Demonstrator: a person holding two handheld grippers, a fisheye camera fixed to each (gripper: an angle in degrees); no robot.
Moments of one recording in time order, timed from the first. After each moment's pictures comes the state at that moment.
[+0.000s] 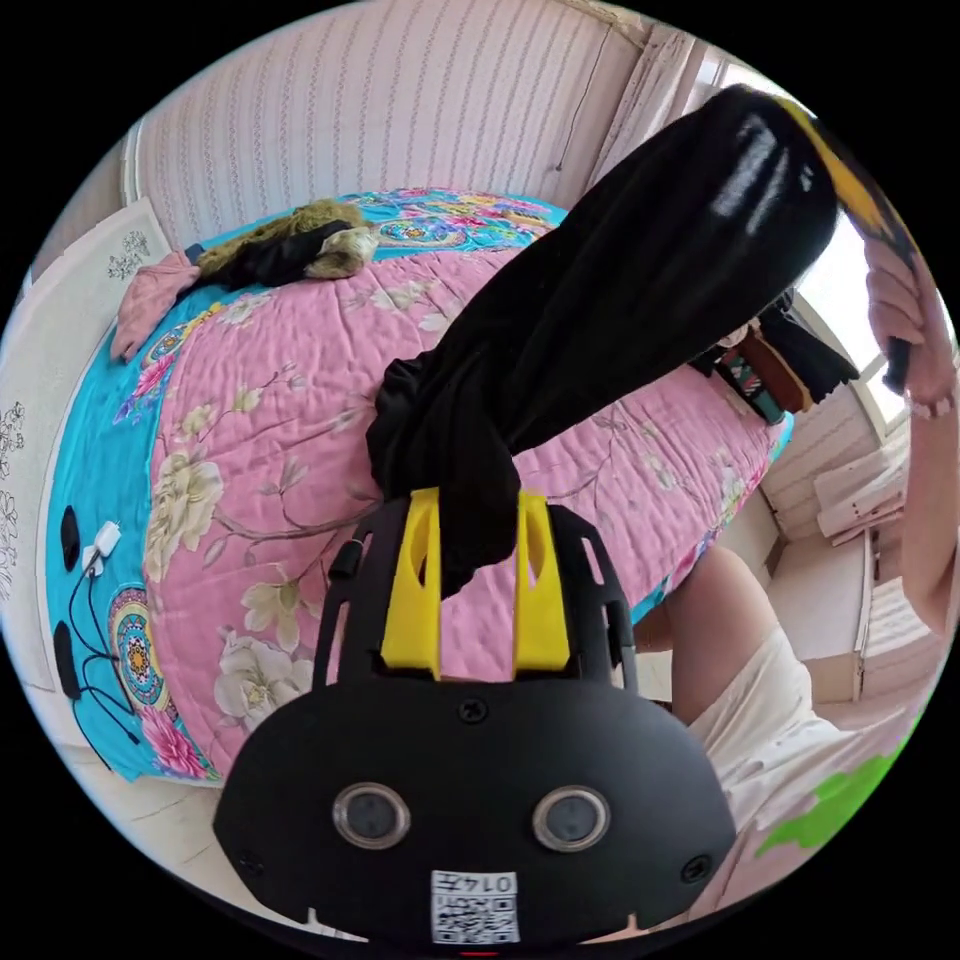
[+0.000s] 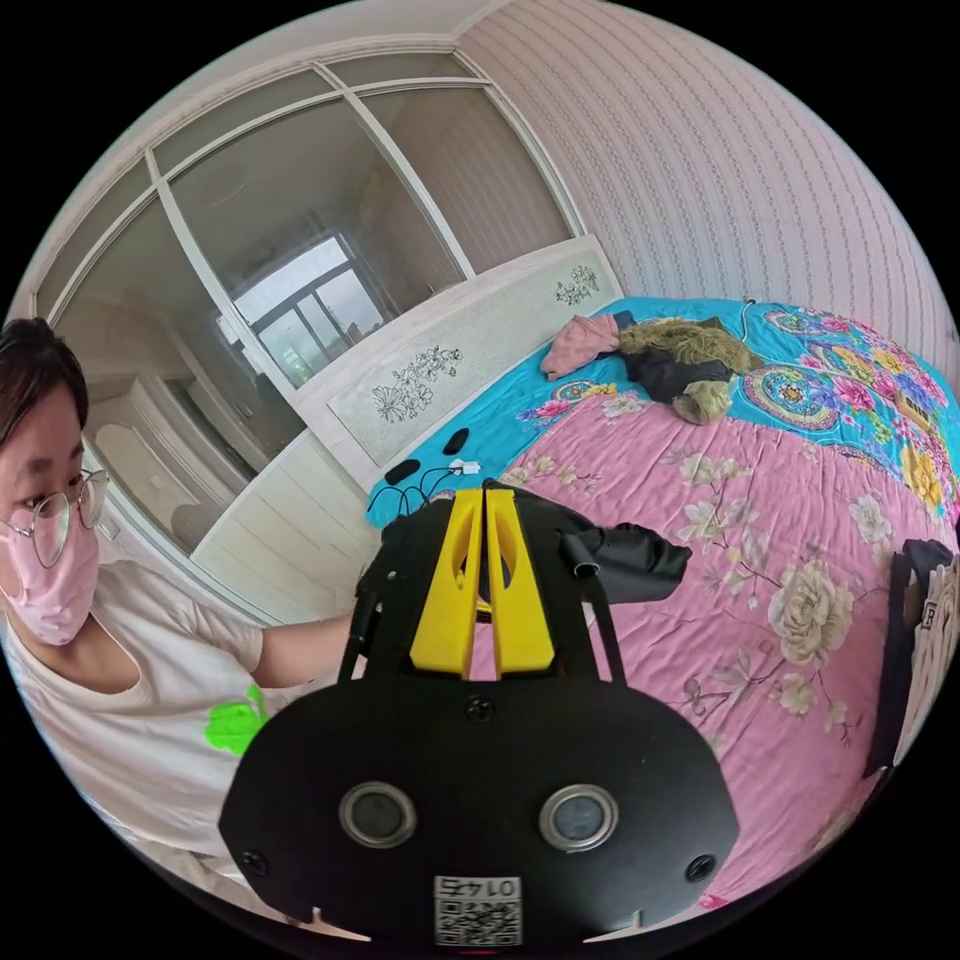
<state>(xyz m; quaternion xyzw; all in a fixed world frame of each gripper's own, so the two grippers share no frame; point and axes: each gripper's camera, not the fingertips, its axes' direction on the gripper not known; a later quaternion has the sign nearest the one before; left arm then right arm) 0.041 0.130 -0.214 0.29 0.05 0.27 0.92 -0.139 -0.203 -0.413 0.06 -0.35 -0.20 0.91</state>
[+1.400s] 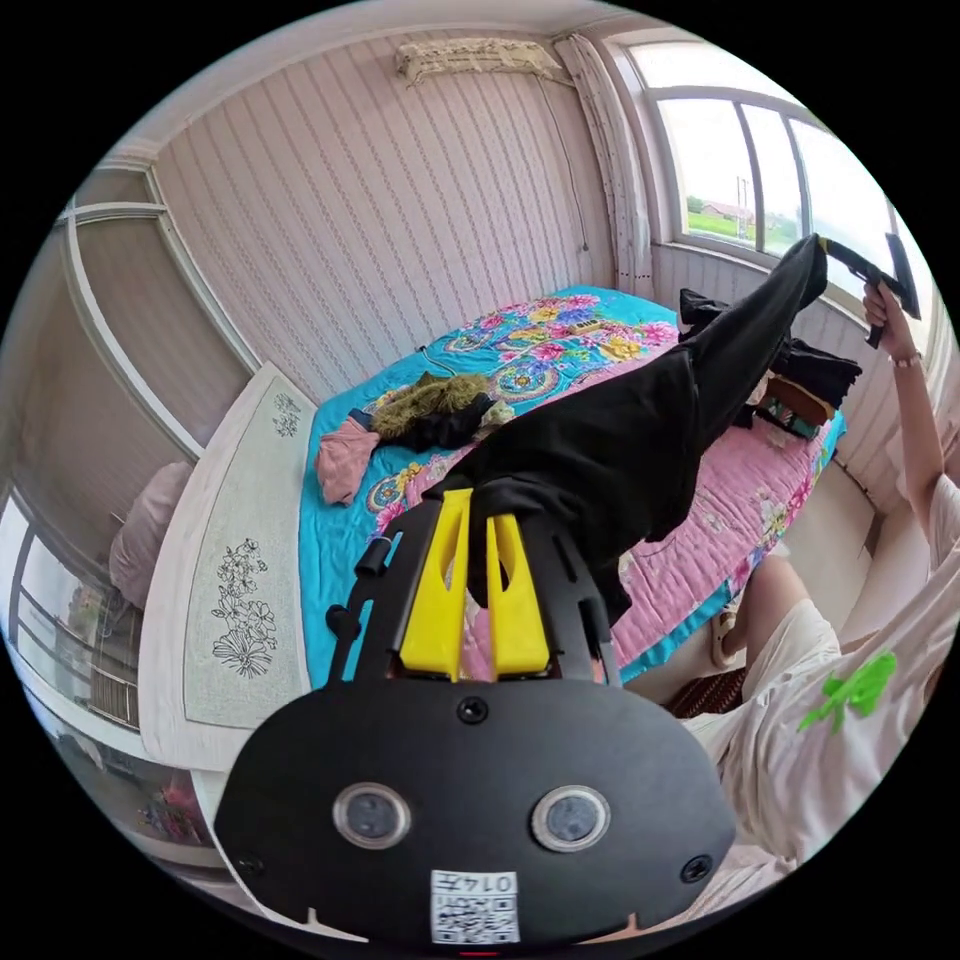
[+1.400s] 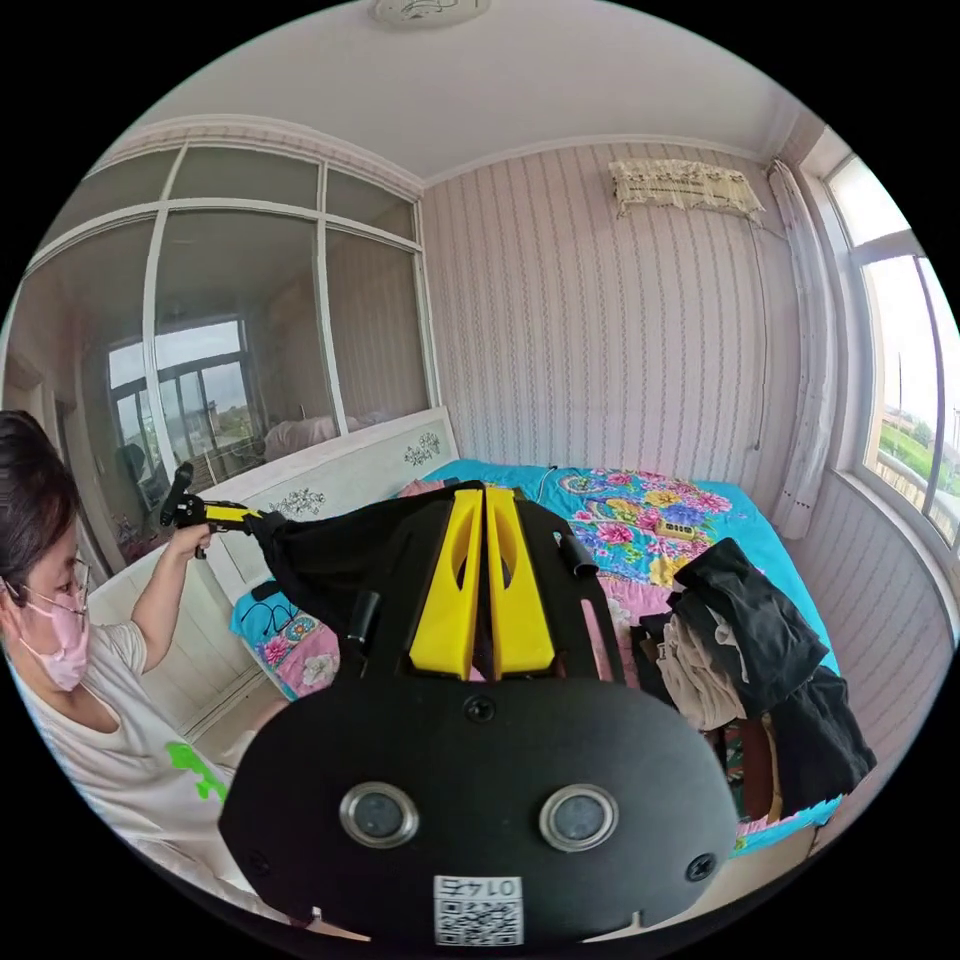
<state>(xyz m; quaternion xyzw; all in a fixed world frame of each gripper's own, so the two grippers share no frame) 0.087 0.223 -0.405 0.44 -0.14 0.28 0.84 0.046 -0.154 -0.769 0.30 -0.12 -0.12 0.94</state>
